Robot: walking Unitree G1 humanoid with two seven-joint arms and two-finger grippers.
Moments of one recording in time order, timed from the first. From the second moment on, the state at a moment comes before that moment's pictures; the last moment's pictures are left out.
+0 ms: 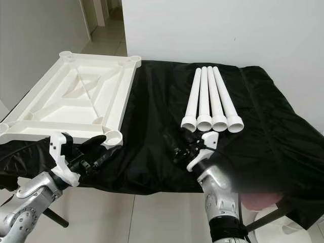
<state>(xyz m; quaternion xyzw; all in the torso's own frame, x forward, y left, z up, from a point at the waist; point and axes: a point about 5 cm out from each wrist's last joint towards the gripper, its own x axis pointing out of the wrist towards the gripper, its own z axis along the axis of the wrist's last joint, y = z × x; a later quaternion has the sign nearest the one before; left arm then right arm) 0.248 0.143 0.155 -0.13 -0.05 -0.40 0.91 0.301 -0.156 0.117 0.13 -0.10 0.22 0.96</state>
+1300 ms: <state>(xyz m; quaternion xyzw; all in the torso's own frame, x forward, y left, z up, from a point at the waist) 0.331 0.122 0.162 -0.09 -0.07 -0.11 0.99 0.308 -0.147 0.143 0.06 -0.12 0.07 0.99</state>
